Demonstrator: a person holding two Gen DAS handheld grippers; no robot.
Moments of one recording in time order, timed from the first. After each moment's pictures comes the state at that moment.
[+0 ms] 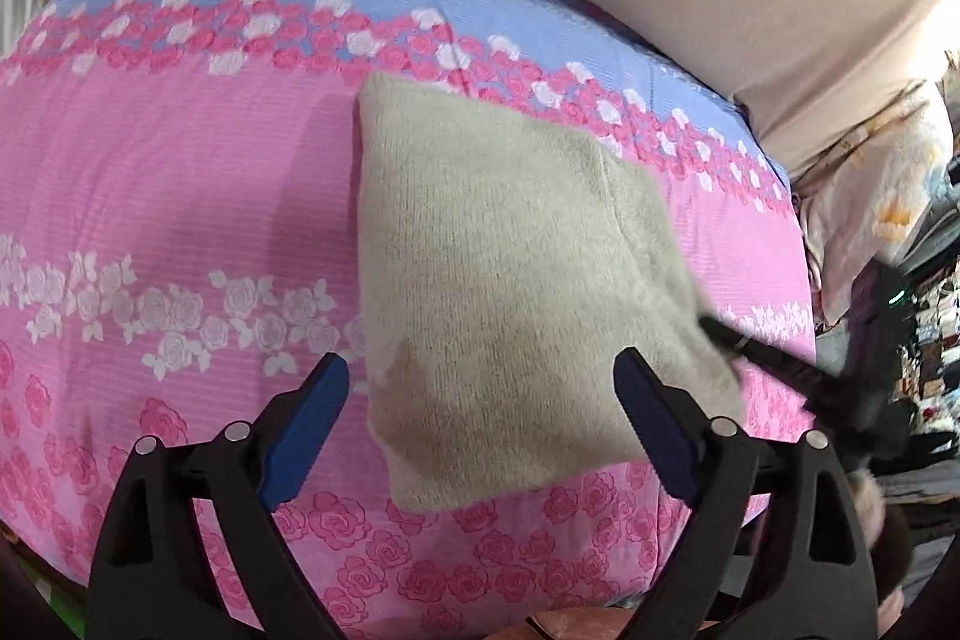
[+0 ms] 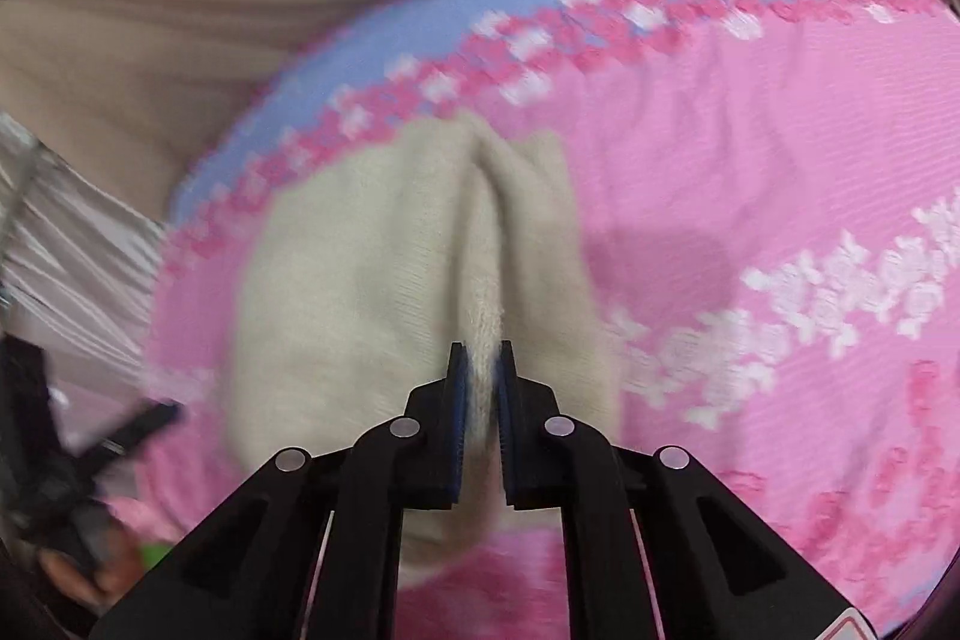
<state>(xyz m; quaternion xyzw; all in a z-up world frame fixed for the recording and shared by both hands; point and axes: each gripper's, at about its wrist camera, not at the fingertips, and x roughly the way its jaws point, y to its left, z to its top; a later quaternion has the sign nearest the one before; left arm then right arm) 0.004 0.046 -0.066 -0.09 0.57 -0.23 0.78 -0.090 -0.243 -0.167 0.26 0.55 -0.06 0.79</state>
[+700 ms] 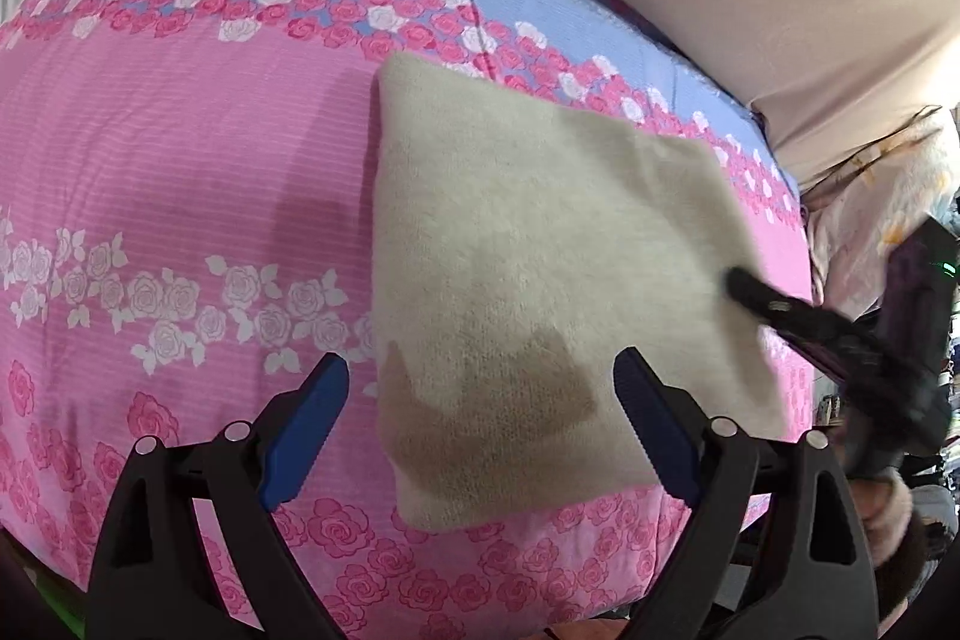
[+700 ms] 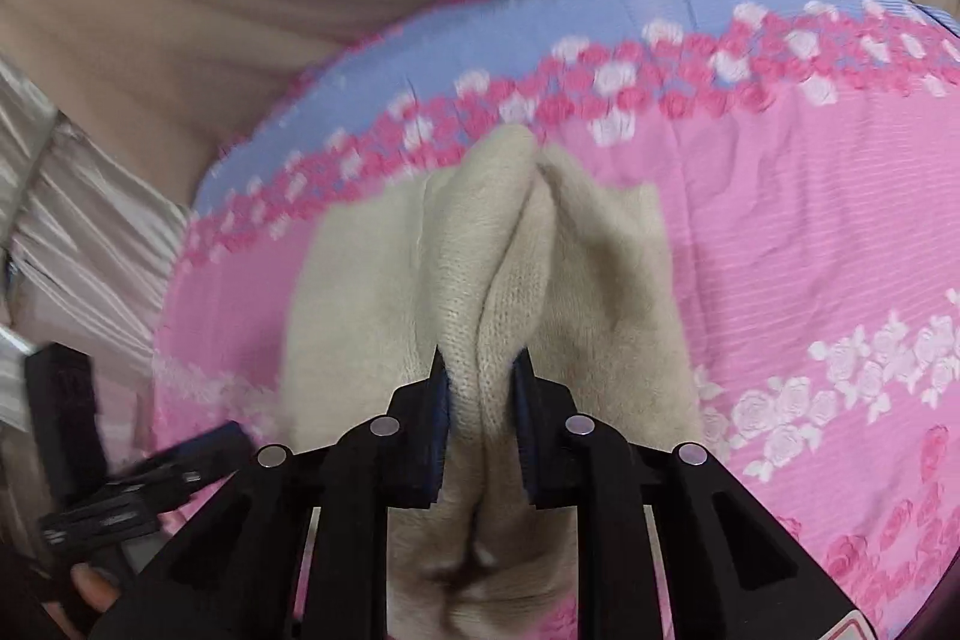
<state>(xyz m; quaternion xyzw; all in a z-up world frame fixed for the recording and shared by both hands) 0.016 0.054 -0.075 -0.10 0.58 -0.23 0.78 -0.077 -0.221 -0.096 0.26 0.47 -0.02 0.84</state>
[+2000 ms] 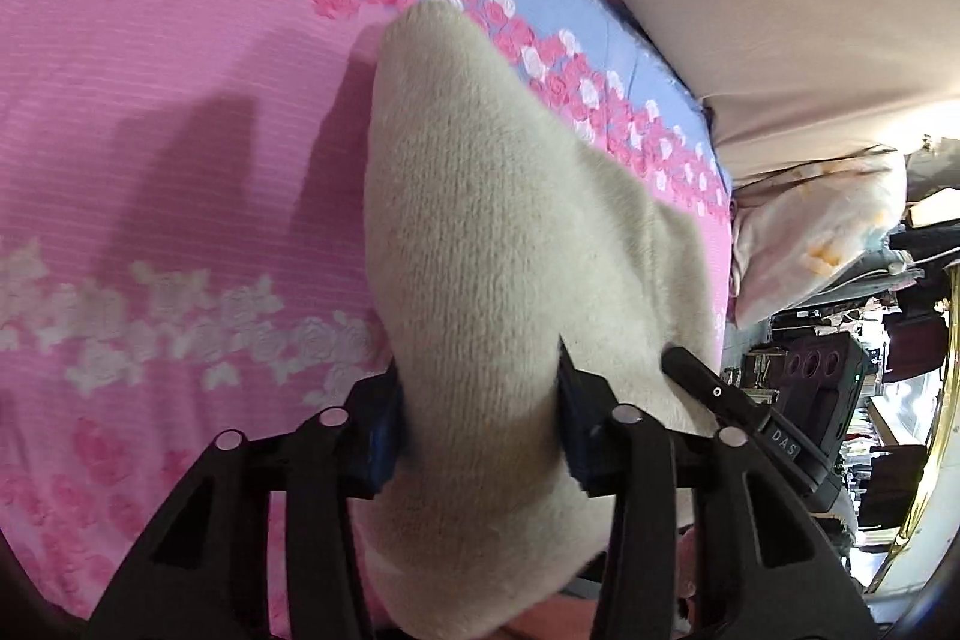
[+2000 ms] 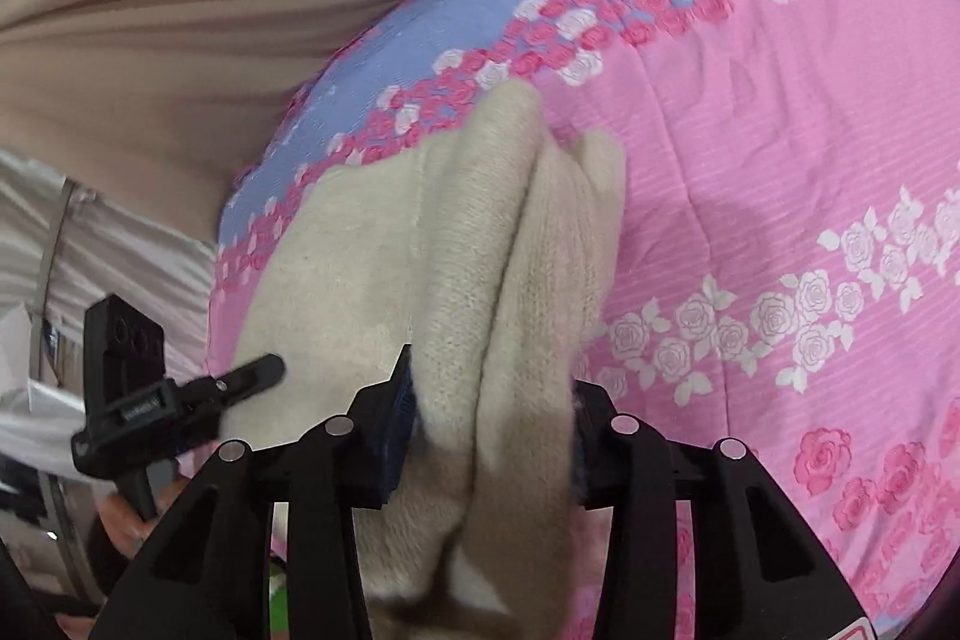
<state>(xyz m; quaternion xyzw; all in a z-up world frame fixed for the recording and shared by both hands) 0.061 0.073 -0.087 -0.19 0.64 -0.29 0.69 -0.081 -0.213 -0.127 0.33 0.49 -0.01 0.81</state>
